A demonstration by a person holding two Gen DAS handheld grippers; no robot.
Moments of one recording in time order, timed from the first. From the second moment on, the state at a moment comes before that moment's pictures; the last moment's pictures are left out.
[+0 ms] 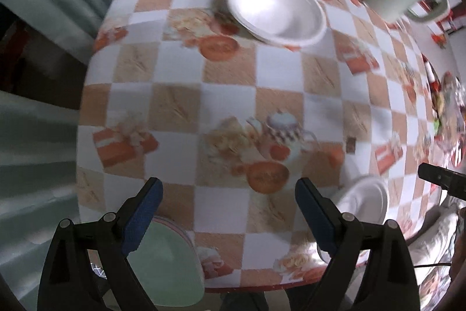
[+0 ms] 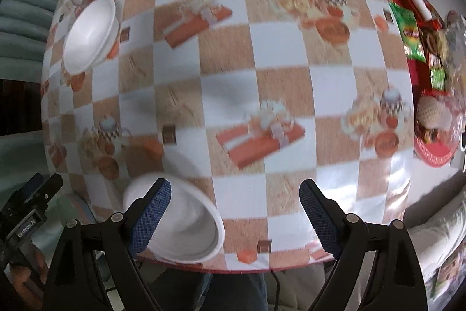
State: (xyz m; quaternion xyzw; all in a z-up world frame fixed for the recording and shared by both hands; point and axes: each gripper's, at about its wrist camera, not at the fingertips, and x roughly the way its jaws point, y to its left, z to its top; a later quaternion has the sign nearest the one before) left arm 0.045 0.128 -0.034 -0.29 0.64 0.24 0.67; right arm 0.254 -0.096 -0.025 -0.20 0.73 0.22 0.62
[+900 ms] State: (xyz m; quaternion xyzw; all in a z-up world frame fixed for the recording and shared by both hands) left arm 0.131 0.220 -0.056 -0.29 0.63 0.31 0.65; right arm 0.299 0.056 -0.051 -0.25 0.71 0.29 0.59
